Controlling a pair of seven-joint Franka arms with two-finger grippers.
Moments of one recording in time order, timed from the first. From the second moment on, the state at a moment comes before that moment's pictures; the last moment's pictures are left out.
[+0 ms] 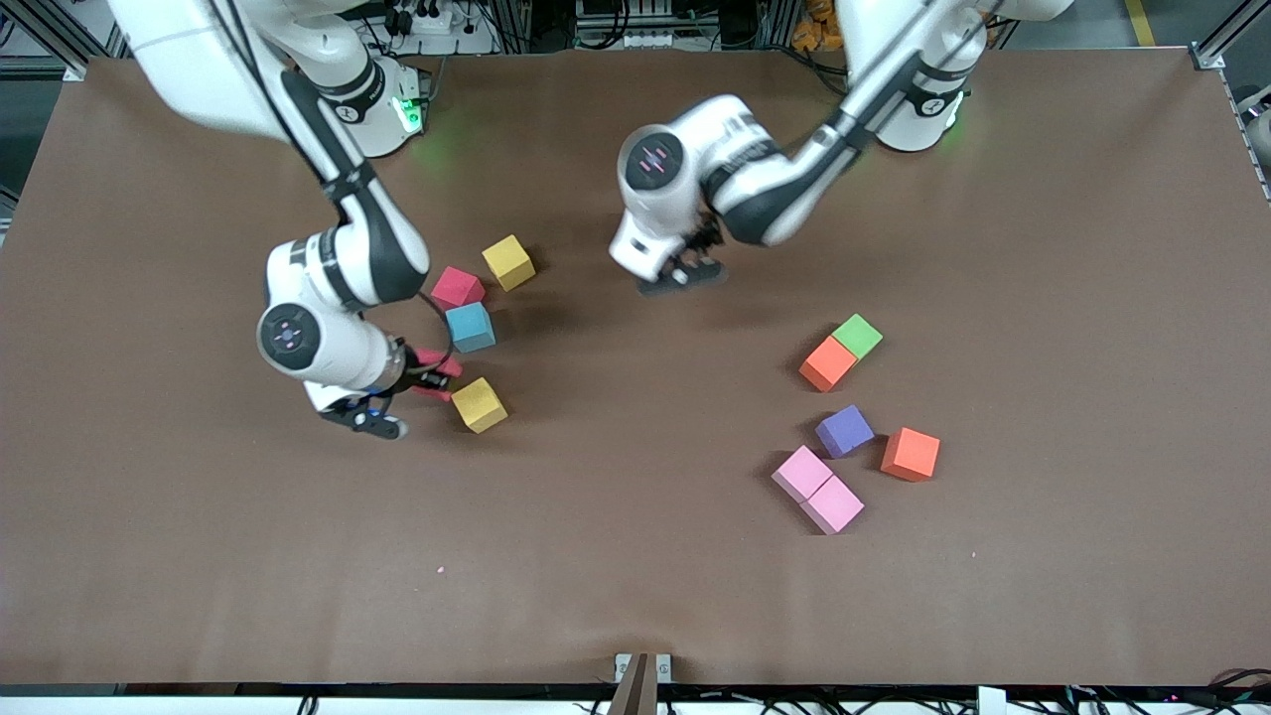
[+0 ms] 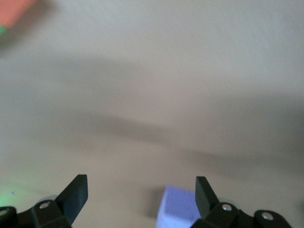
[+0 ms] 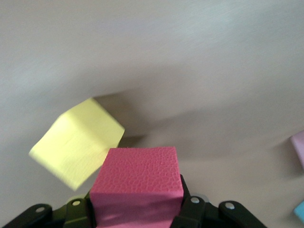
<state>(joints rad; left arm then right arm) -0.29 0.50 -0.57 -1.78 0.18 2.02 -1.18 0.26 0.42 0.10 -1.90 0.11 2.17 0.52</state>
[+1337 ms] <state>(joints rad) -0.06 0.71 -0.39 -1.46 0.36 2.09 -1.07 0.88 0.33 0.10 -1.99 -0.02 2.15 0.08</state>
